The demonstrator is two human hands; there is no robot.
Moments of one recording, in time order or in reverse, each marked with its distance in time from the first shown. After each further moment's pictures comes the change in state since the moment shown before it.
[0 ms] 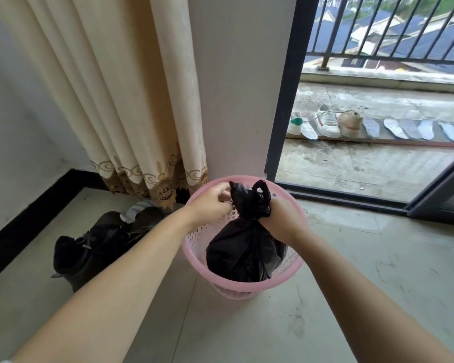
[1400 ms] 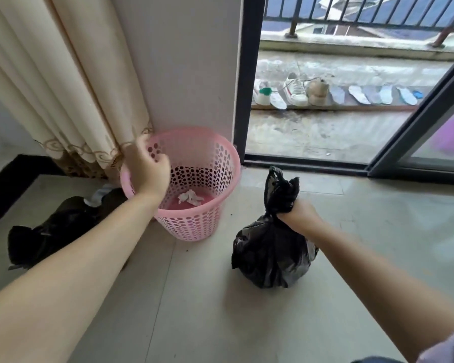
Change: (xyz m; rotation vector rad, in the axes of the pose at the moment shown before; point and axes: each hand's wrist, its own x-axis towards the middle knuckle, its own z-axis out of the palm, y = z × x) left_hand 0.007 -0.012 0.008 0.025 0.914 0.053; right_hand -0.068 0.096 -0.007 0.222 -0.022 0.445
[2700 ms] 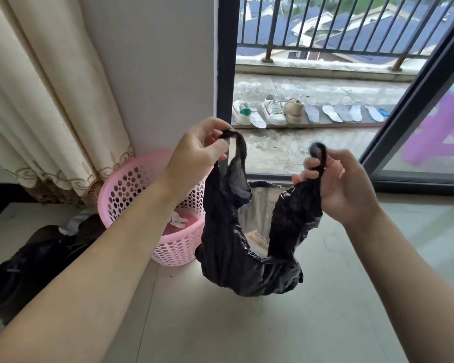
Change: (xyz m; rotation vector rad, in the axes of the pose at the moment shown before) left_hand -0.024 0.120 0.012 -0.564 -0.731 0.295; right_hand -0.032 -0.043 -0.122 1.529 -0.331 -0.204
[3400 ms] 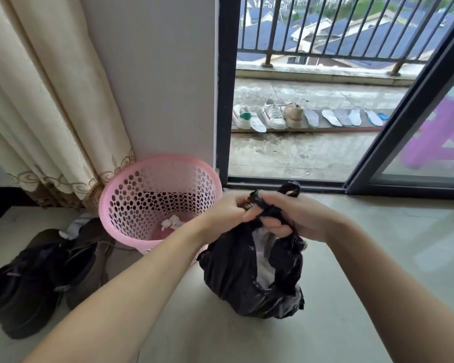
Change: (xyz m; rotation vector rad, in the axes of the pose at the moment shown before) left_hand -0.032 -0.056 0.051 -0.010 -0.428 -0.325; right_hand 0.000 0.039 0.027 -0.786 -0.225 0.375
